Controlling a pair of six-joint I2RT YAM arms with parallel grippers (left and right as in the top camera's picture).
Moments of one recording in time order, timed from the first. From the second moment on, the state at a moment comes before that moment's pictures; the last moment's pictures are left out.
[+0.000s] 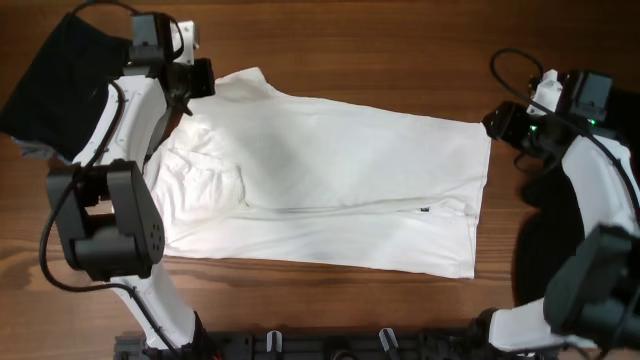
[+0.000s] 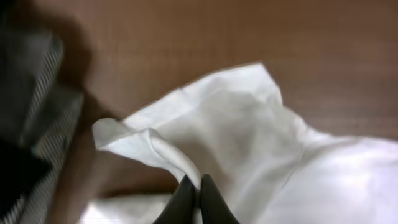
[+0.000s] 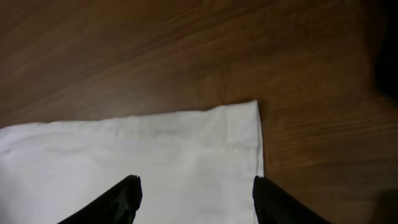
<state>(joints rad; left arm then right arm) 0.05 2.01 1.55 -0.60 0.21 -0.05 -0.30 1.69 1.13 -0.51 -0.34 0.12</state>
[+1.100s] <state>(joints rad) 0.03 2.01 1.55 -0.53 0.19 -0.05 -0.30 1.95 1.15 -0.40 -0.34 0.21</state>
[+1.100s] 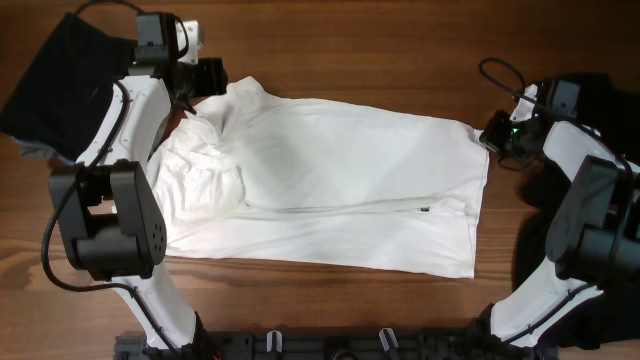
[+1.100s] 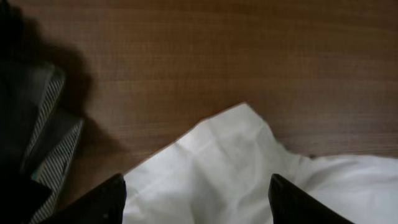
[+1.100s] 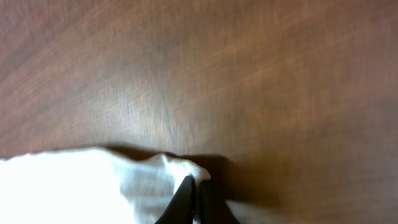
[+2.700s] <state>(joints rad) 0.00 1.84 1.56 -0.72 0.26 -0.05 -0.30 1.68 1.15 -0.65 -0.33 0.28</state>
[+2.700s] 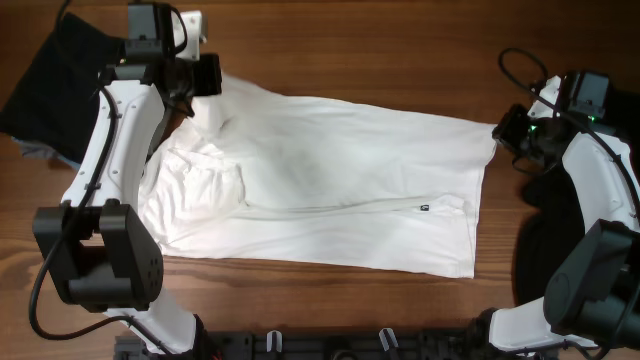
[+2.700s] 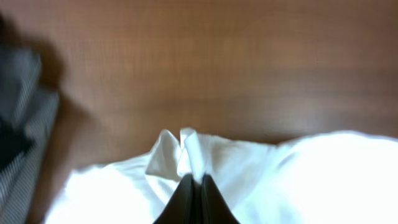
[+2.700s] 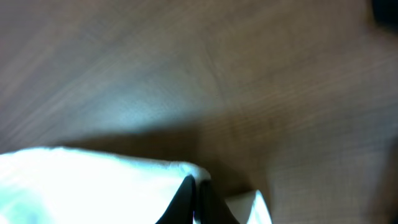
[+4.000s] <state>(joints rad) 0.10 1.84 1.56 -1.50 -0.11 -0.19 -0.32 1.59 1.14 -1.20 -0.07 0.27</state>
